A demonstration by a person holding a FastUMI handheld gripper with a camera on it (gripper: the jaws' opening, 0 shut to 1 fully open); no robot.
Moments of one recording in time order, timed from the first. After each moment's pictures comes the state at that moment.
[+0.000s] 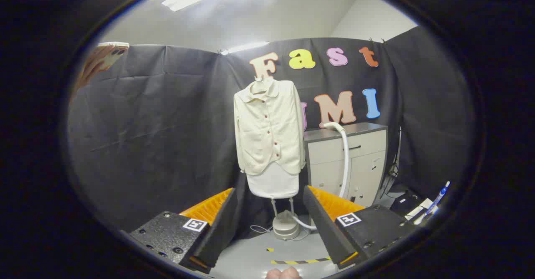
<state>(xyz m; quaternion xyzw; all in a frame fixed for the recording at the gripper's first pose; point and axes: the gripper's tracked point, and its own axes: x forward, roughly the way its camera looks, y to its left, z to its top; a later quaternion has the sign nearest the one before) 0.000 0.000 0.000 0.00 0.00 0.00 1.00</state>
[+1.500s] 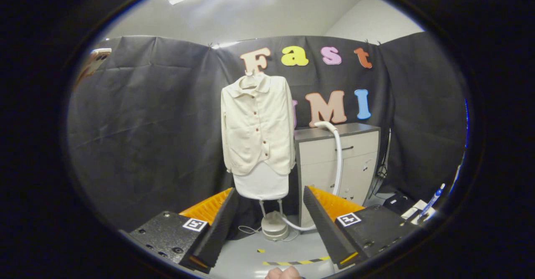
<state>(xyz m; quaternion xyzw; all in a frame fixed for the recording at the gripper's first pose) 0.058 -0.006 0.003 -0.03 0.00 -0.05 1.00</state>
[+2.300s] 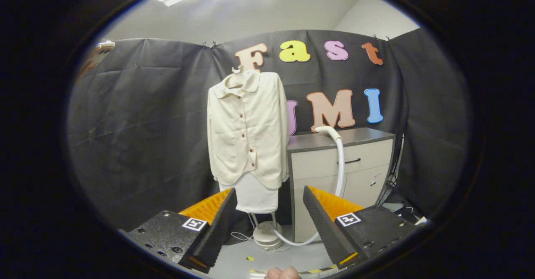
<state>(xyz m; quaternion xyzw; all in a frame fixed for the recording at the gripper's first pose) 0.178 -0.125 0.030 -0.02 0.00 -0.02 1.00</state>
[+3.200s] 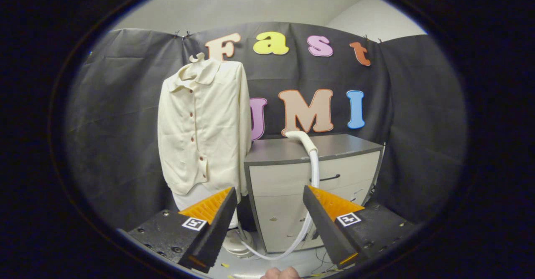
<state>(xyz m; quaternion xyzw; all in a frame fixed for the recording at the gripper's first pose) 0.310 -0.222 0.062 -0.05 0.00 -0.12 0.99</state>
